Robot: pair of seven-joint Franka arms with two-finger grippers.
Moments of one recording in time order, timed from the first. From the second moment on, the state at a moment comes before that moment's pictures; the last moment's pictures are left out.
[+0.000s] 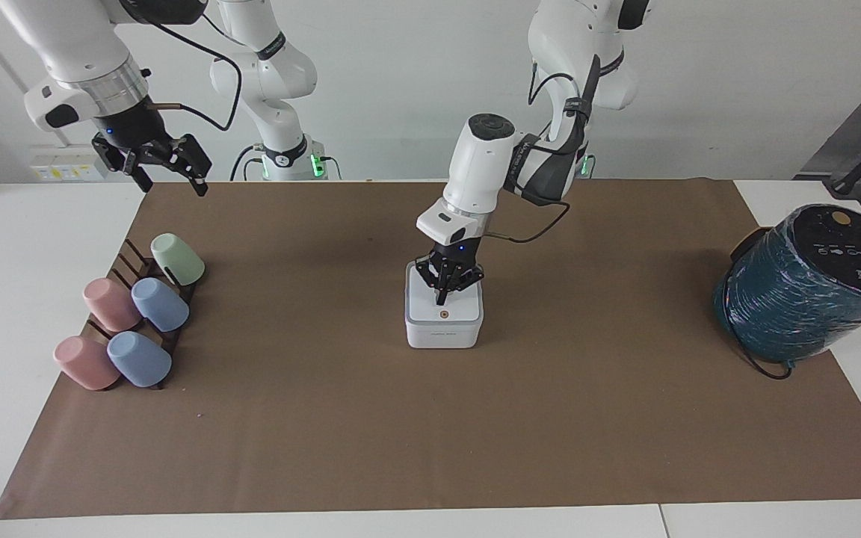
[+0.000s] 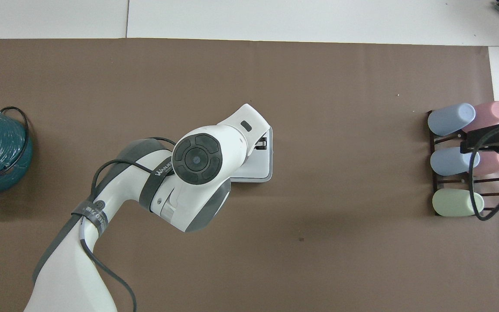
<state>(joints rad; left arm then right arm) -0.66 0.27 0.00 -1.80 -0.02 2.40 -0.56 0.04 -0.08 -0.08 -1.63 0.04 1.56 0.13</state>
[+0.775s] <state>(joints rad) -0.45 0.04 0.02 -1.86 -0.02 2.01 -0.33 0.04 -0.08 -0.08 -1.64 0.02 1.58 0.13</state>
